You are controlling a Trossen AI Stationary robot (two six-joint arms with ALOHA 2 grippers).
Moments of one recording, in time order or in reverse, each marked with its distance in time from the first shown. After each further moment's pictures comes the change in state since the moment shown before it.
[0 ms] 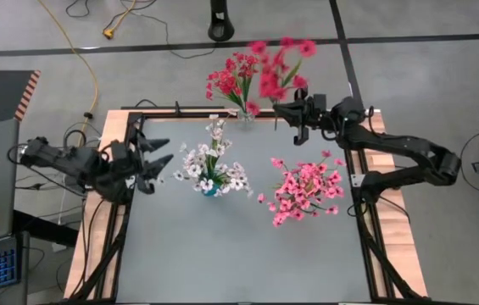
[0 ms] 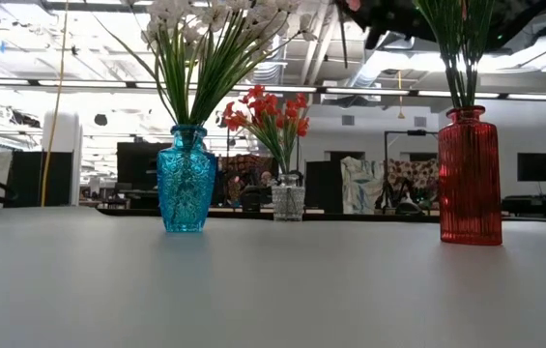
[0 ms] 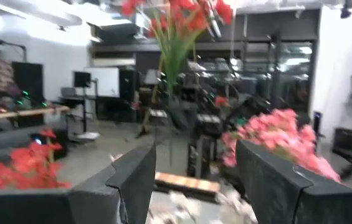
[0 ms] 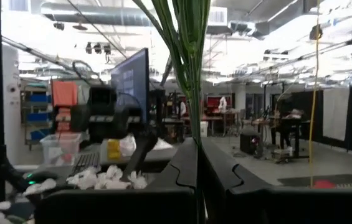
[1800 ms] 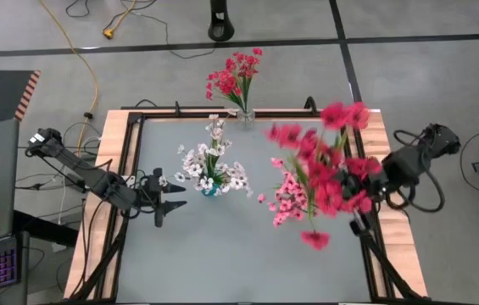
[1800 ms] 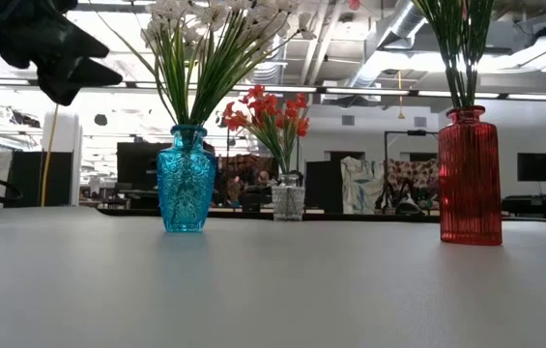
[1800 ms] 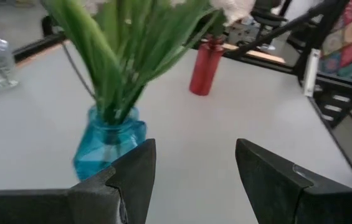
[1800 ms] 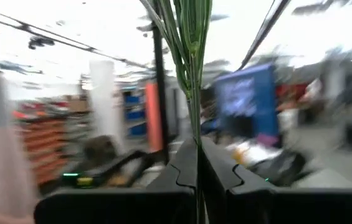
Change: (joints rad) left arm -0.219 0.026 -0.327 -0.319 0.015 -0.589; right arm 1.125 -0.149 0.465 -0.693 0.756 -0.162
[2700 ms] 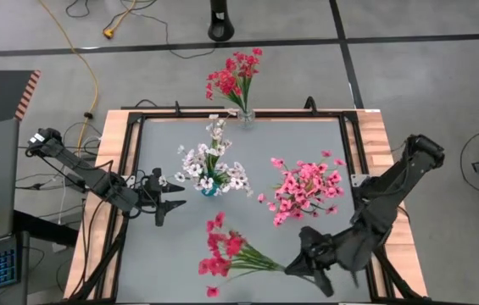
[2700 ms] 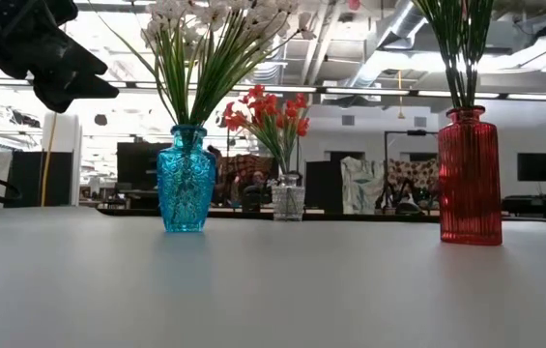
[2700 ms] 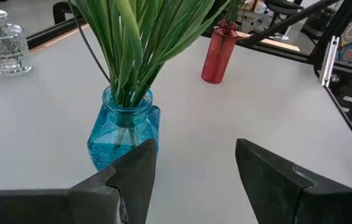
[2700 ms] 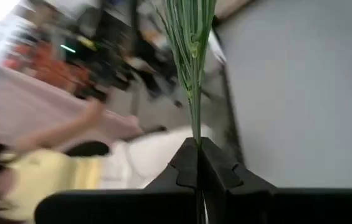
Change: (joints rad) left arm 0.000 0.002 -0.001 -0.072 -0.018 -0.044; right arm 0.237 0.339 -0.001 -0.417 0.040 0.958
